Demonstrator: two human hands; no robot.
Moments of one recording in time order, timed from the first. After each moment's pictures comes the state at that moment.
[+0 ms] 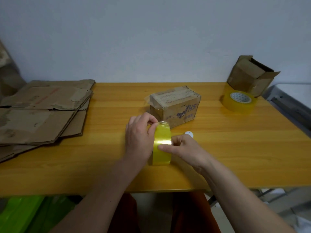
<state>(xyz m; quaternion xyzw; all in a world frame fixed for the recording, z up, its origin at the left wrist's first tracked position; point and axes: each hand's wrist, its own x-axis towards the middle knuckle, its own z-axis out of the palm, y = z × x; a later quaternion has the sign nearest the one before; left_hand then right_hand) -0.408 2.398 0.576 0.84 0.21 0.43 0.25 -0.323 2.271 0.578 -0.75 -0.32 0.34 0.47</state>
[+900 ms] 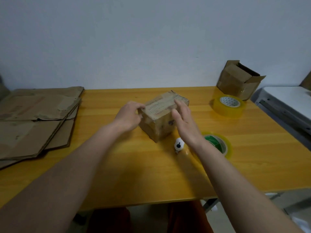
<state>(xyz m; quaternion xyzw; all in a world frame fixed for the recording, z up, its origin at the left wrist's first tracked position) -0.345 2.468 0.619 0.93 0.24 0.14 0.24 -0.270 2.289 0.611 -0.77 -0.35 0.09 0.52</state>
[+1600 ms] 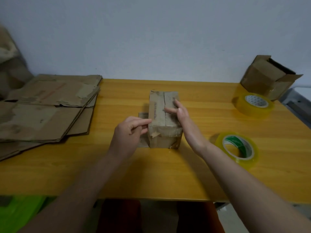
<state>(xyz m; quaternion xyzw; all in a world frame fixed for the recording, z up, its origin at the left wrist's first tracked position) -0.438 2.452 0.576 0.80 0.20 0.33 0.47 -0.290 2.328 0.583 -0.69 -0.43 0.22 0.54</state>
